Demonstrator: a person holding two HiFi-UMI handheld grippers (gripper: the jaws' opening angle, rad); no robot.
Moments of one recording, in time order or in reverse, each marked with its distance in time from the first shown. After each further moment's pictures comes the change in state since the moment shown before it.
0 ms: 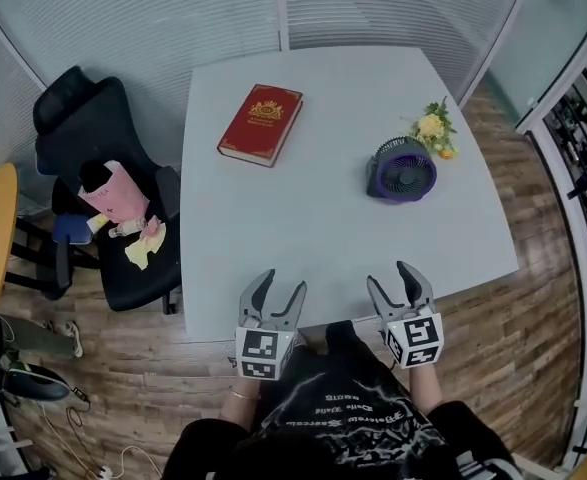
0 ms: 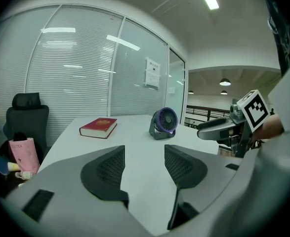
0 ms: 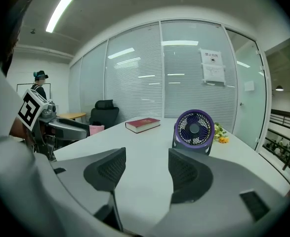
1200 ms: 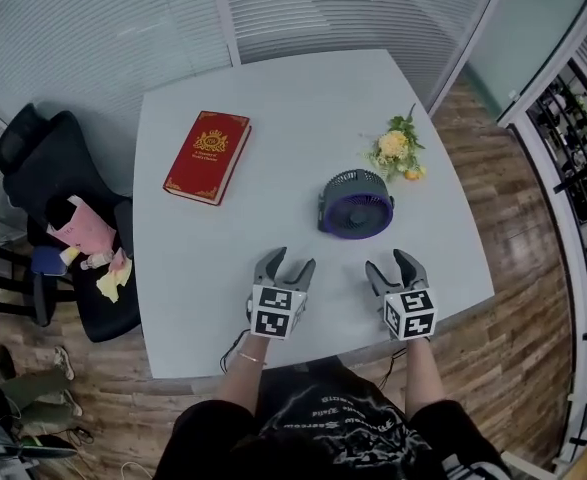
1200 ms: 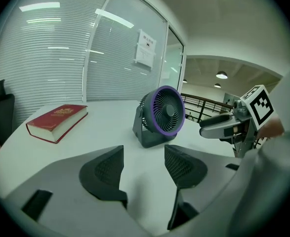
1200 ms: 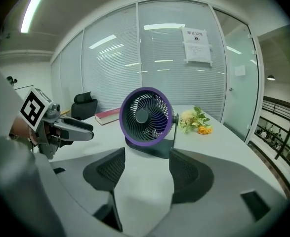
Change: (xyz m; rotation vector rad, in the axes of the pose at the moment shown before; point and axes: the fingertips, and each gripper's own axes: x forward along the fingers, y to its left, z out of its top) left arm 0.230 -0.058 0.024 -0.001 0.195 -0.138; right arm 0.081 -0.192 -0.020 0.099 0.138 -0.084
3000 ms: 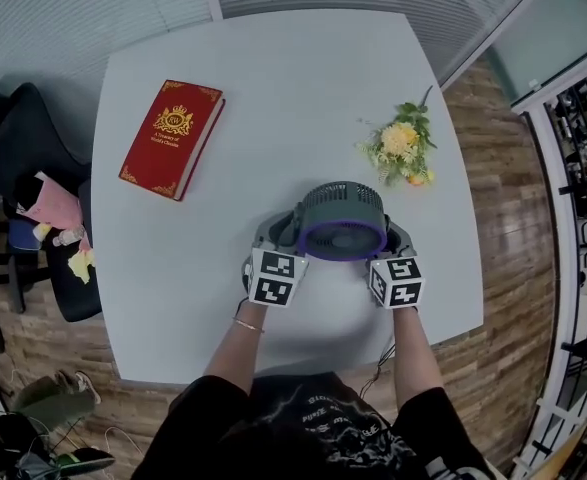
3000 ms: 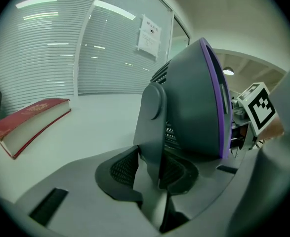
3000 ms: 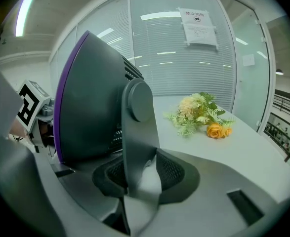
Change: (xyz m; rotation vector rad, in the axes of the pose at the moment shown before) left arm 0.162 0.031 0.026 0.003 0.040 0.034; right arm 0.148 -0.086 0.005 0.005 0.063 0.059
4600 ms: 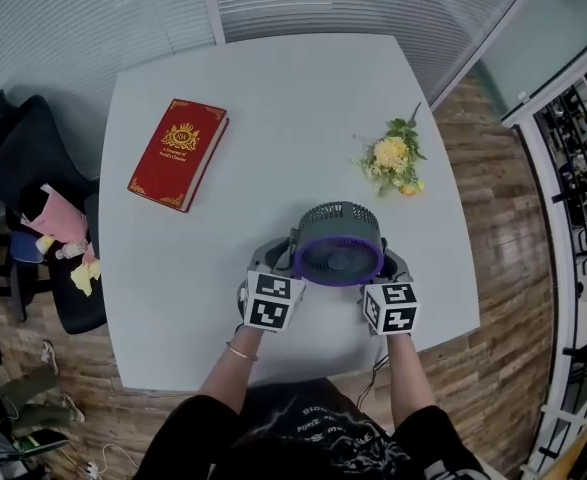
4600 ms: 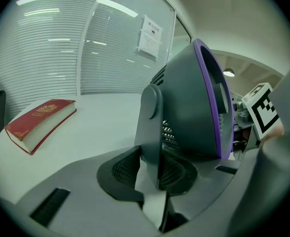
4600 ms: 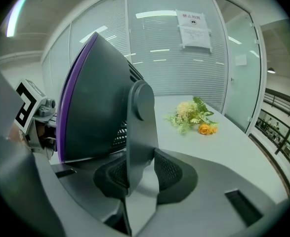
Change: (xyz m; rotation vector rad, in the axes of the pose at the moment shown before) left arm -0.055 -0.018 0.008 -0.032 0.040 -0.012; right arm -0.057 0.030 0.008 0.044 0.040 -0.067
